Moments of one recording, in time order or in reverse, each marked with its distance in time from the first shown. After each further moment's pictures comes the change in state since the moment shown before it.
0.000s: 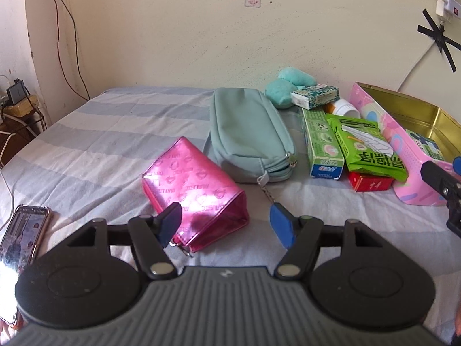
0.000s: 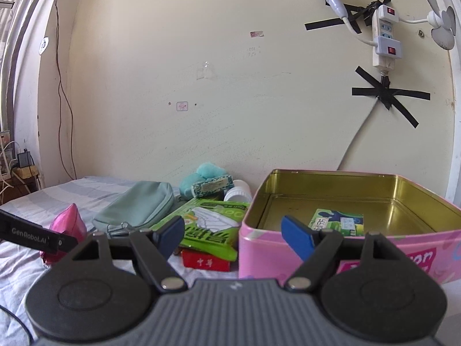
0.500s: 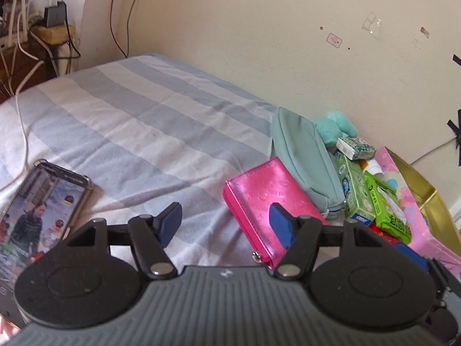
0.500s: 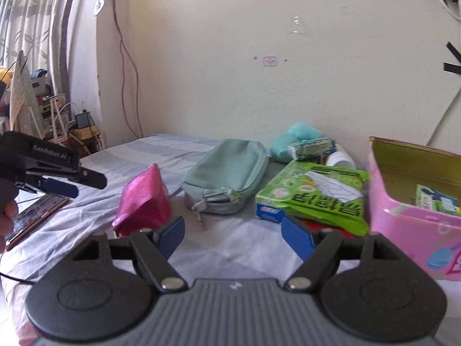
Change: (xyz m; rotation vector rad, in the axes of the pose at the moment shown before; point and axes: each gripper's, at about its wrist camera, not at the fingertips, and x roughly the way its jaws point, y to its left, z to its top) left arm 0.005 0.111 0.002 -0.355 0.034 -0.133; right arm 0.036 0.086 -0.003 -0.104 0.173 0.276
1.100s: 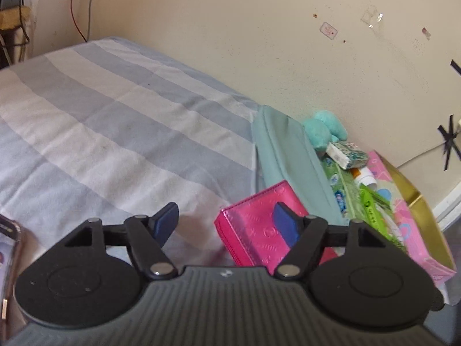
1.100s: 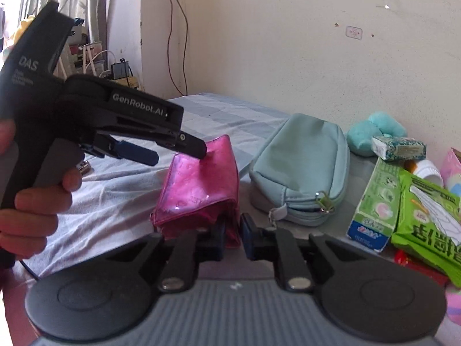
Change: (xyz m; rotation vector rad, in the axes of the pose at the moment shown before) left arm 0.068 0.010 0.032 -0.006 0.056 -0.167; right arm 0.060 0.038 0.012 -0.099 0.153 0.091
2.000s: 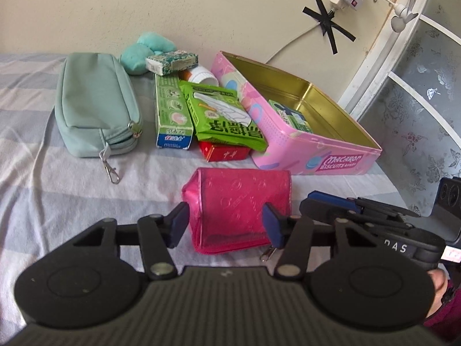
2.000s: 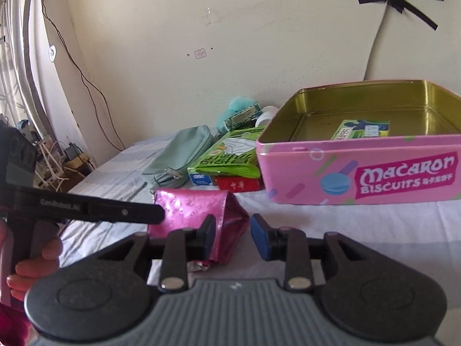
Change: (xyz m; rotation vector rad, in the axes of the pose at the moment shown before) left arm -0.015 -0.142 -0.088 0.369 0.206 -0.284; right arm -0.138 -0.136 -0.084 0.437 -0.094 -0.022
